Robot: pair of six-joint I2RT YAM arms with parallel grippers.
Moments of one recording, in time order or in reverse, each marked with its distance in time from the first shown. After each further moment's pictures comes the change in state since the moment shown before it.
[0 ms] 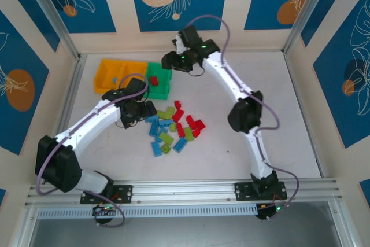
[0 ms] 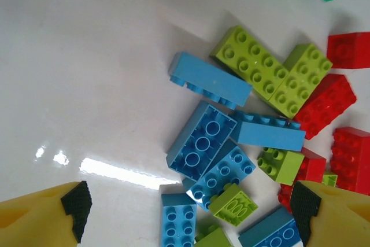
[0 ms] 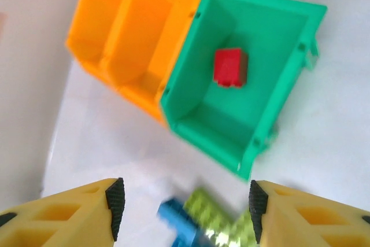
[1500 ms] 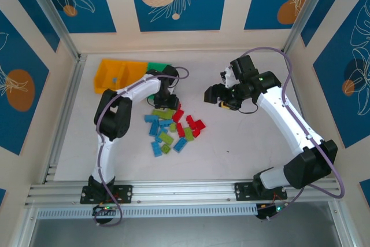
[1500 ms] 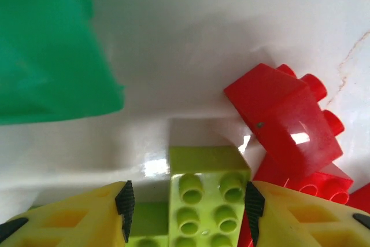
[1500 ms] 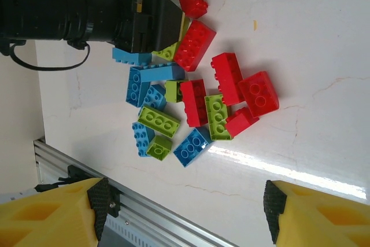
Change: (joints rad) left arm -0.050 0.751 0.605 -0.043 0.154 0.571; right arm -0.154 -0.843 -0.987 -0.057 -0.050 0.039
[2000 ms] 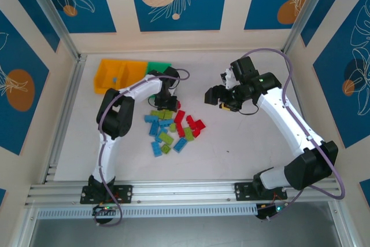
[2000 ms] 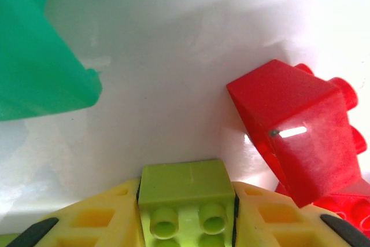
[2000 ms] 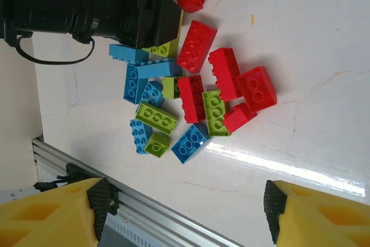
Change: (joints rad) left arm -0.001 0.033 0.014 -0.015 0.006 -0.003; right arm 0.000 -0.011 -0.017 -0.003 0.000 0.001
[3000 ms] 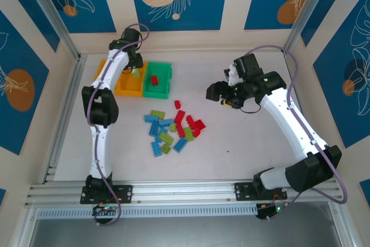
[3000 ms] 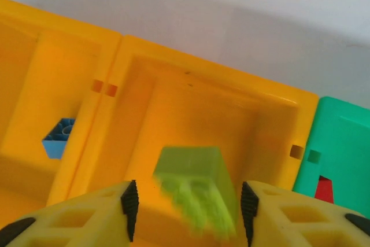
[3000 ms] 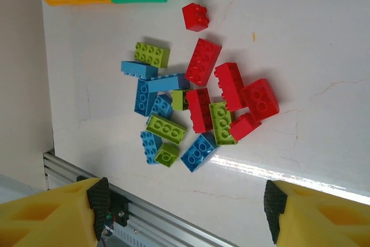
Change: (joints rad) left arm 0.342 0.131 0.573 -0.059 -0.336 0.000; right arm -0.006 -0.025 0.046 -0.007 0.022 0.046
